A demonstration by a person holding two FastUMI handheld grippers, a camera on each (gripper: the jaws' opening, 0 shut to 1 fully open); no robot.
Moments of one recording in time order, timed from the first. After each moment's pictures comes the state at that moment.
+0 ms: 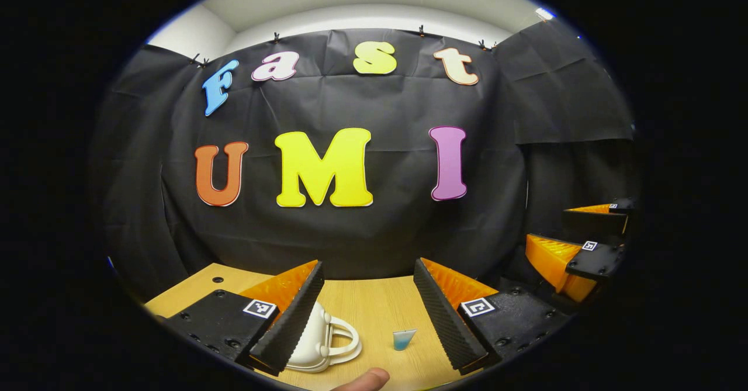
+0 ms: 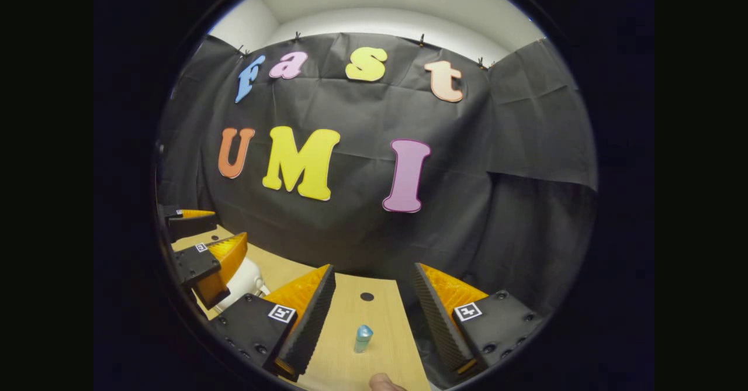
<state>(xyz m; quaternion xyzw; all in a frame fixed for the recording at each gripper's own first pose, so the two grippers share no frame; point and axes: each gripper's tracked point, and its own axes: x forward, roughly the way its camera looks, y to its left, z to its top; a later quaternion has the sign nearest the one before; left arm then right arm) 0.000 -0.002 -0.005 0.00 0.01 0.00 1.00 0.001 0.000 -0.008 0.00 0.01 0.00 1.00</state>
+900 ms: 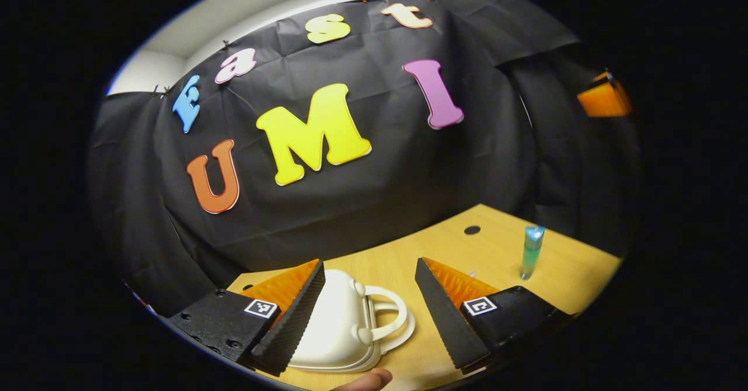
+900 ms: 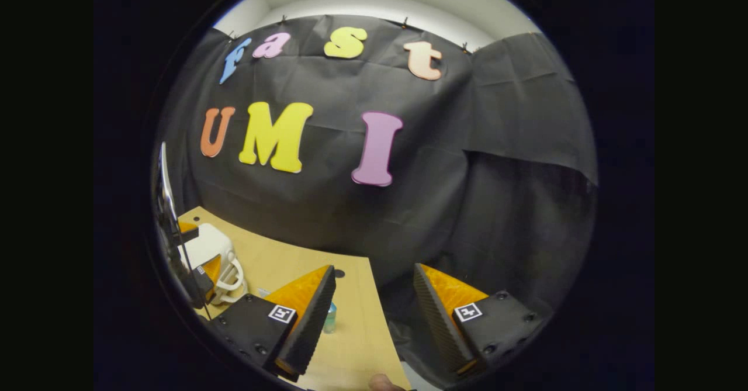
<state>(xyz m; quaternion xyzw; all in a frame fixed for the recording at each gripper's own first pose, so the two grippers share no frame) 0.031 0.031 -0.158 0.19 0.09 0.01 0.98 -0.006 -0.078 -0.076 0.00 0.07 -0.08 0.99</state>
